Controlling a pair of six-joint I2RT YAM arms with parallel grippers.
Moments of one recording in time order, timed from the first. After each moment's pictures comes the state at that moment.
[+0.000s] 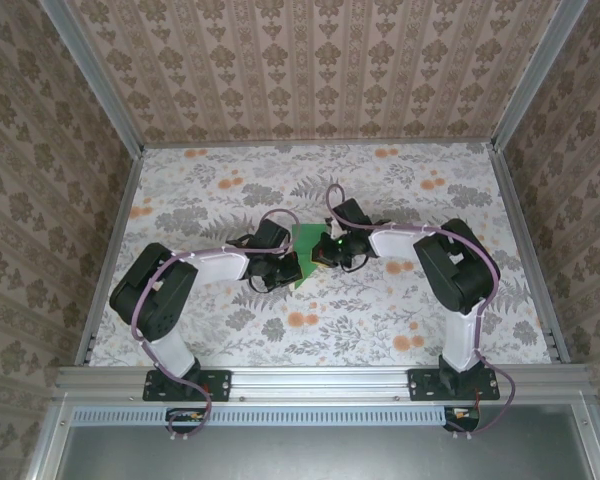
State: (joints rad) left arm -0.68 1.71 0.84 -0.21 0.33 -0.87; right arm 0.54 1.93 1.09 -0.16 -0.50 0.79
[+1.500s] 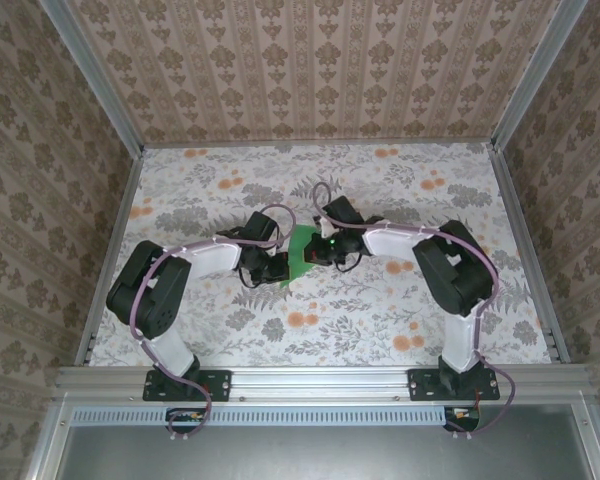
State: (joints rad) left arm -0.59 1.71 0.89 -0.39 0.36 -0.57; right arm 0.57 1.95 1.17 -0.22 -0.50 0.68
